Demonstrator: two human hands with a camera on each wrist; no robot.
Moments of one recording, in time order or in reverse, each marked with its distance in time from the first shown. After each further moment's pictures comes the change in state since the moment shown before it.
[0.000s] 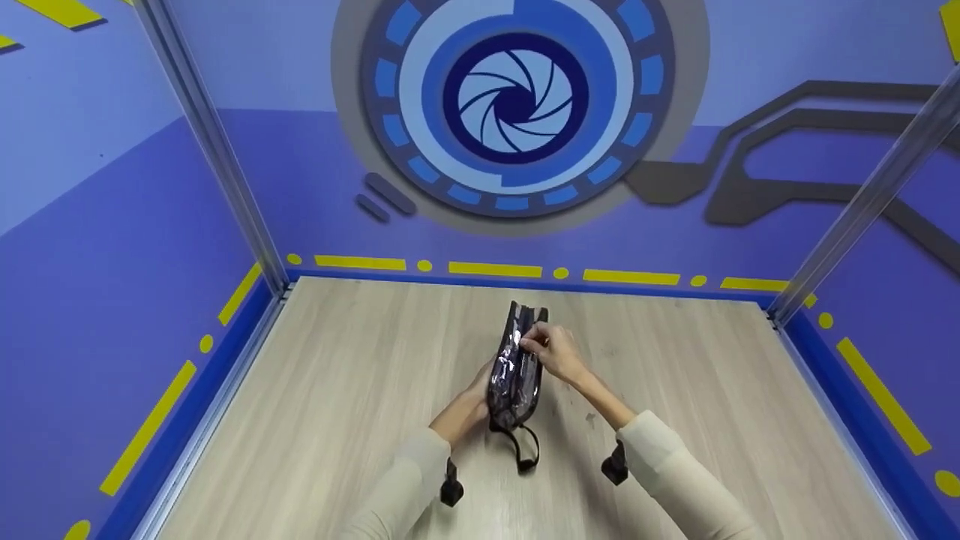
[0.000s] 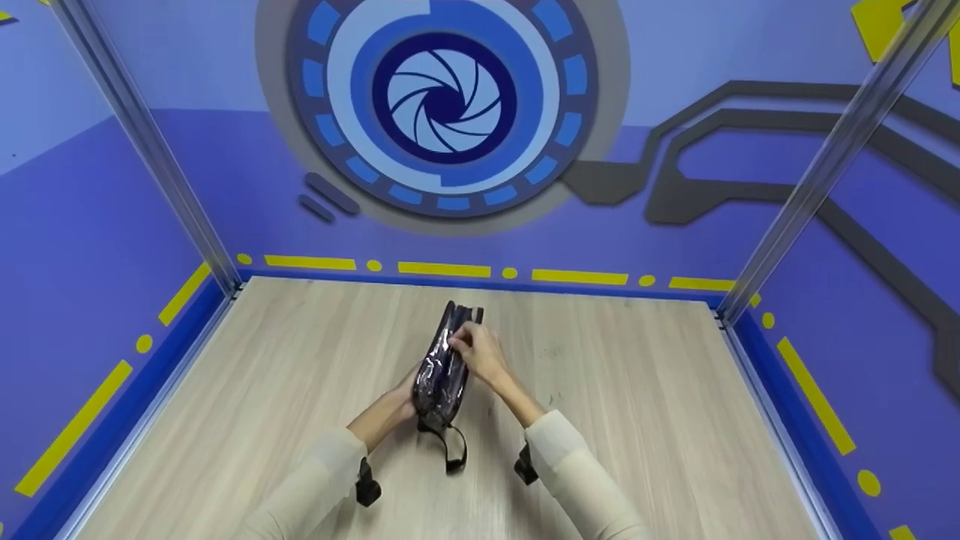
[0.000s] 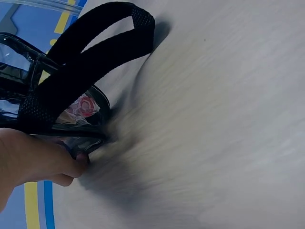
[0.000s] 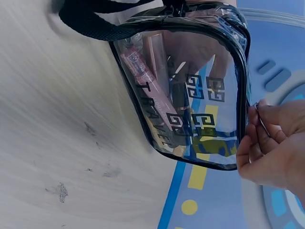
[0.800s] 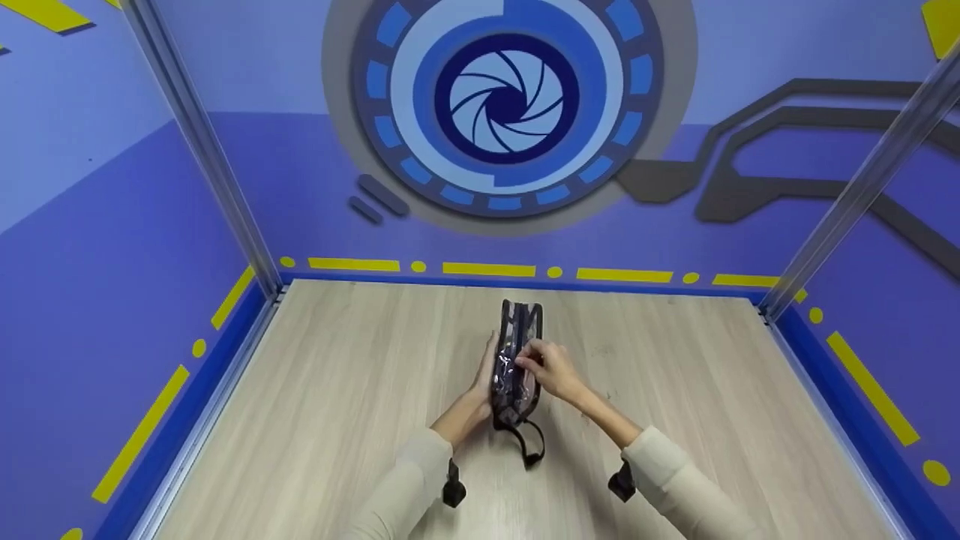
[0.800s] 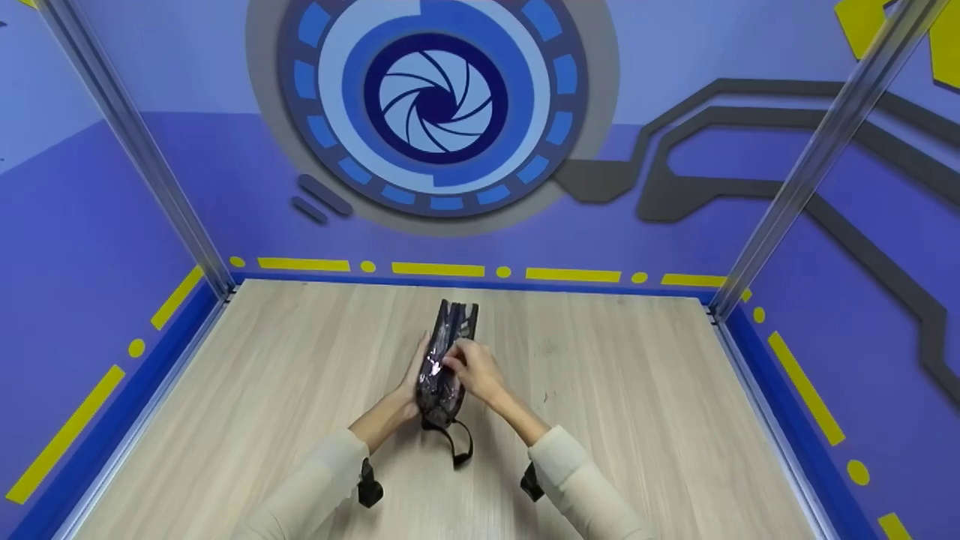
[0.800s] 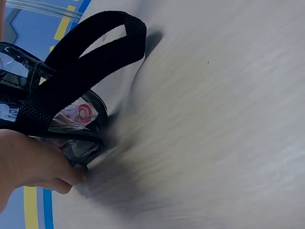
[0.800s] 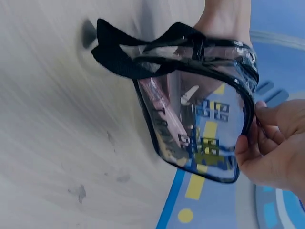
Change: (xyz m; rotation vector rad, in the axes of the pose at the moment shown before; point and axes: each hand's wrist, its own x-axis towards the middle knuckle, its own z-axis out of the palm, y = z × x) left_hand 0.007 0.002 0.012 0.031 0.027 -0.020; right_hand -0.028 0.001 0.003 -0.032 -0.020 -0.129
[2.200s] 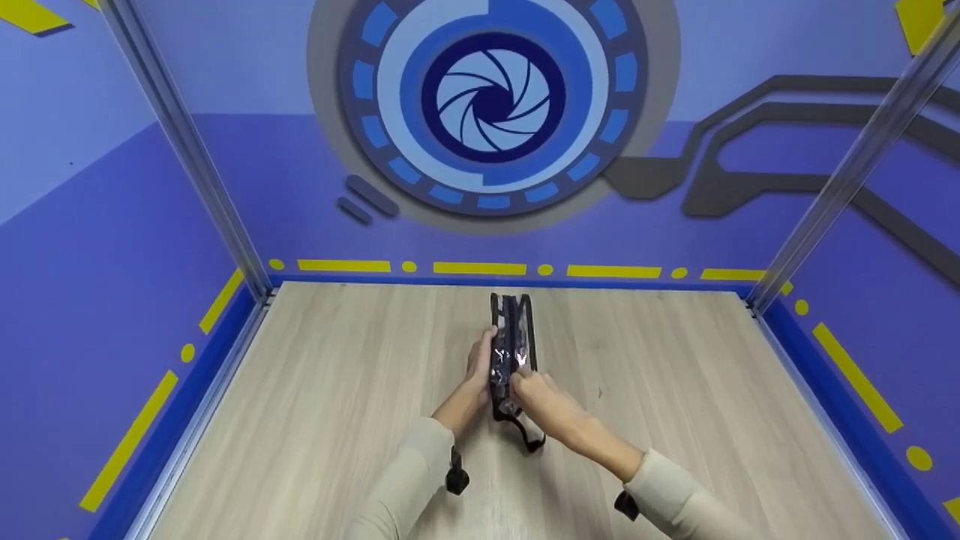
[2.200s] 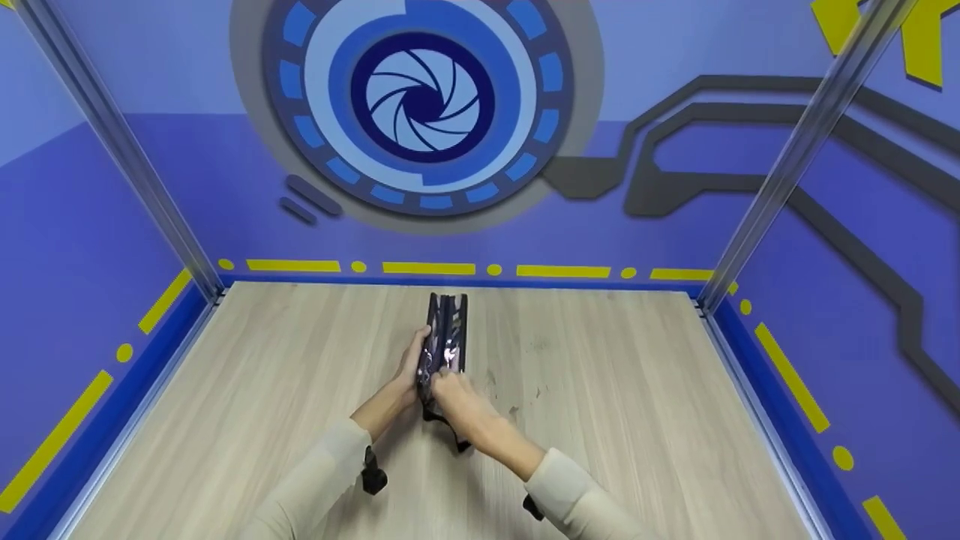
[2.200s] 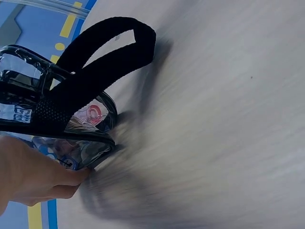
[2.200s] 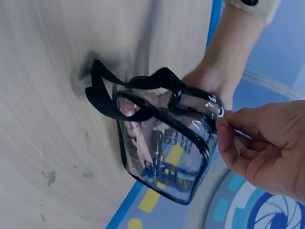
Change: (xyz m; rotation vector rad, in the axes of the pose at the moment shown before) left_hand 0.008 0.013 0.008 0.096 0.238 0.188; right_hand -0.039 -0.053 -0.001 -0.764 -0.146 -0.293
